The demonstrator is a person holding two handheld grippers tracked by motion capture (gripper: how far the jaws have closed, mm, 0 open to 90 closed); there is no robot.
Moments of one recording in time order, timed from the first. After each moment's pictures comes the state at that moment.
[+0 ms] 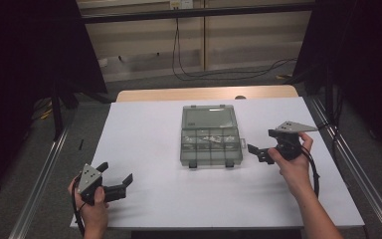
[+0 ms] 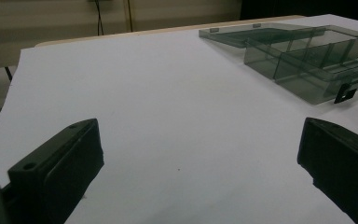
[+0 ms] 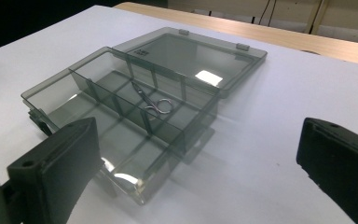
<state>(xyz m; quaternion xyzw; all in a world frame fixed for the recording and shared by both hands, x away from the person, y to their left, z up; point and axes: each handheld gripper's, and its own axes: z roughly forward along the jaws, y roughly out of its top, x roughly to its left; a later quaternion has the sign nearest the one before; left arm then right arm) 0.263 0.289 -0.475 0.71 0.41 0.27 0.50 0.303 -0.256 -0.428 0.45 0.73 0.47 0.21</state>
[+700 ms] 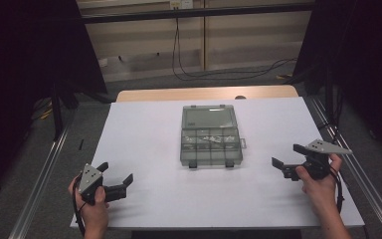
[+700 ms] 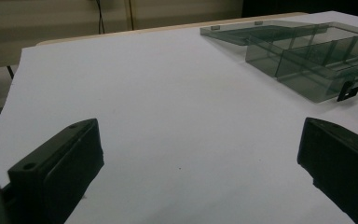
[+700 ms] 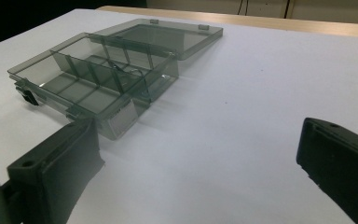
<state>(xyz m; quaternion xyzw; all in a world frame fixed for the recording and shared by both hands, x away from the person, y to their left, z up) 0.263 0.289 -0.476 0.72 0.41 0.27 0.50 0.251 -0.313 -0.451 0.48 0.70 0.48 0.23</state>
